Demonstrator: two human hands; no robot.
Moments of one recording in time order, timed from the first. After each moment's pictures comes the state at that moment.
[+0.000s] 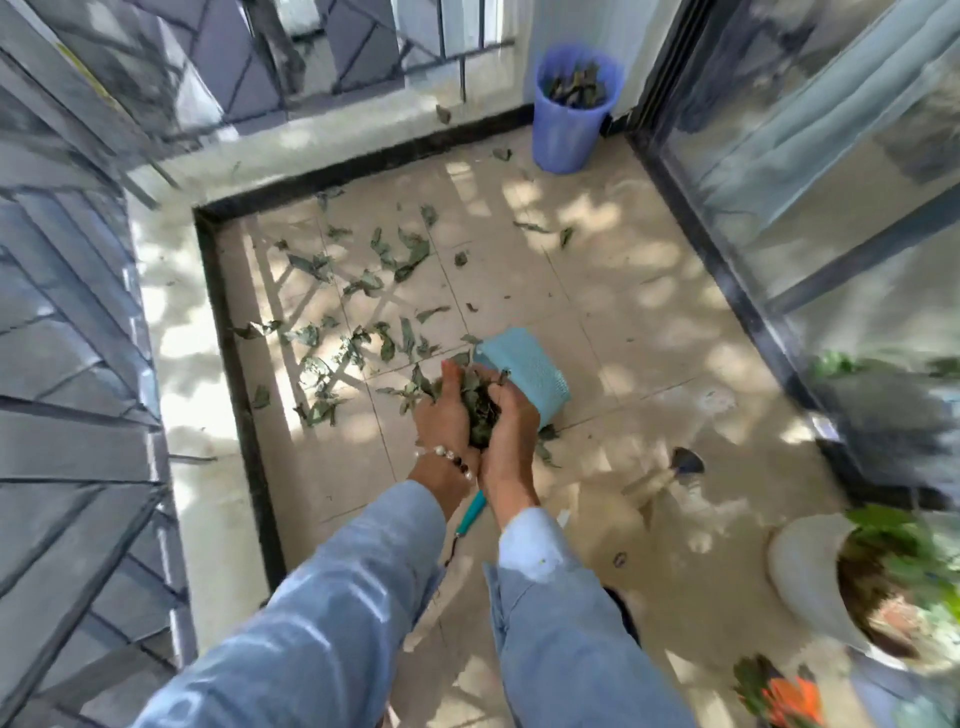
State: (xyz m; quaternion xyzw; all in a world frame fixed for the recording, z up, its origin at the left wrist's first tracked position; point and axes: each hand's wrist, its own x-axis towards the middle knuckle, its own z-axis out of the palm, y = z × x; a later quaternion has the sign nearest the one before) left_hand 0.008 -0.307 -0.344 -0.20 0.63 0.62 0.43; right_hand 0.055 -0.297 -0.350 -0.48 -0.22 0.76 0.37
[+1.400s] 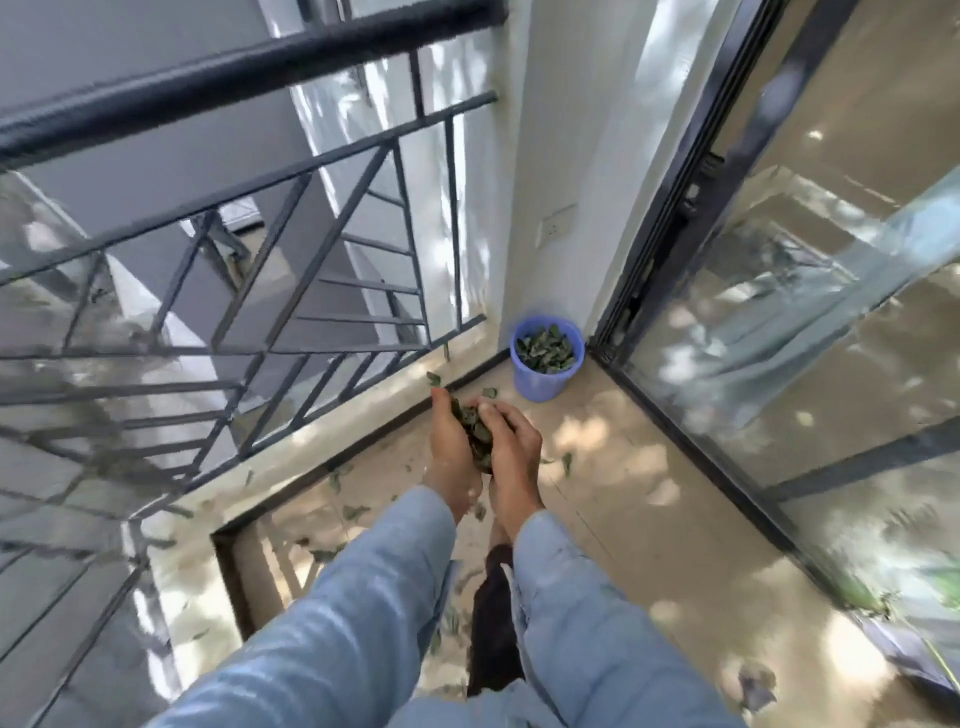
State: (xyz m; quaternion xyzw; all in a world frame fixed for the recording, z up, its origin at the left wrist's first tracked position) left_hand -0.330 0.066 -0.120 -0.04 0.59 0.58 0.56; right_hand -0.269 0.061 -0.121 -0.52 -0.31 0.67 0.43
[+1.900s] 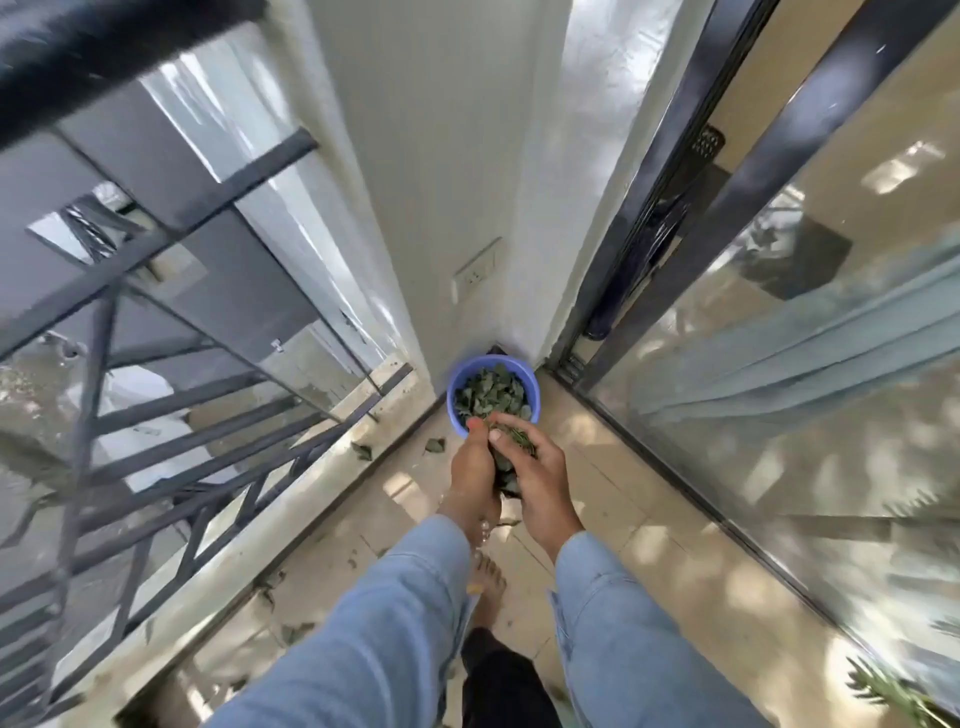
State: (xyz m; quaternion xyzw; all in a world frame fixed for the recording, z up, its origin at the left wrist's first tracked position) left_hand -0.294 0.423 -0.196 -0.04 0.63 0.43 0.65; right_hand -0.223 0.417 -0.210 -0.58 -0.25 0.68 0.38
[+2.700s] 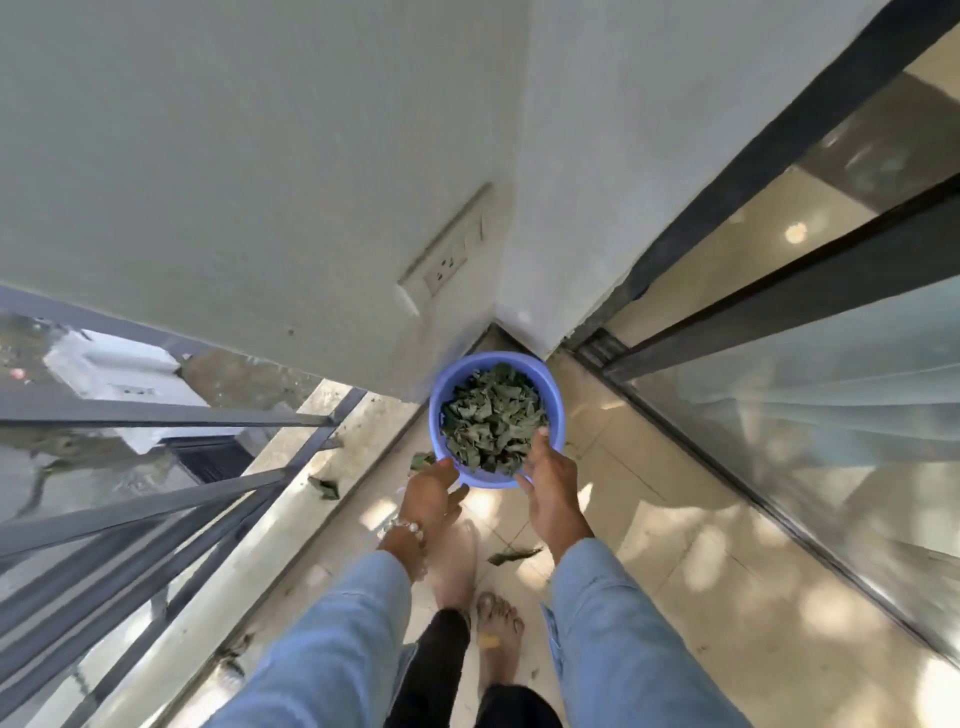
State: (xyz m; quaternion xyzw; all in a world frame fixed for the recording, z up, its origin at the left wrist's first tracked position) left_hand -0.362 0.559 -0.459 -0.04 0.72 0.23 0.66; right_hand -0.231 0.577 -0.506 -0.74 -0.03 0.62 0.28
